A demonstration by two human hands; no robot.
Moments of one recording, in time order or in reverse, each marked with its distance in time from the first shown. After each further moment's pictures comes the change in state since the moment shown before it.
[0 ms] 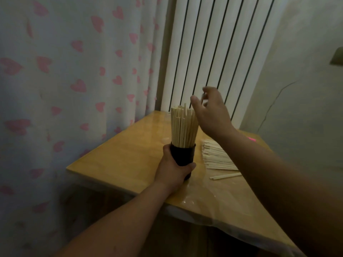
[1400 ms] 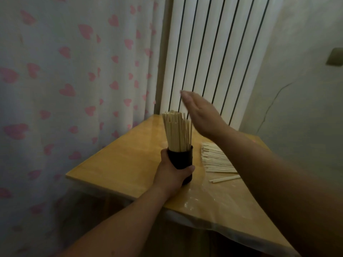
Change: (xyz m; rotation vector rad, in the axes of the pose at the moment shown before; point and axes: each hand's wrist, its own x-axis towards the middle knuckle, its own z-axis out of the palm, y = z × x) left_hand 0.000 0.004 -0.003 -0.047 -0.022 -0.023; right_hand -0.001 -0.024 -0.010 0.089 -0.268 -0.147
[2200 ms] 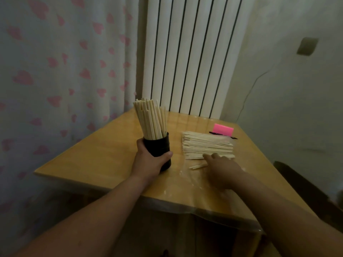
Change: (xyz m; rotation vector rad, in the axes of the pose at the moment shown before) left_hand 0.004 -0.005 0.003 -0.022 0.079 0.020; right_hand -0.148 0.134 -0.019 -0.816 -0.633 0.487
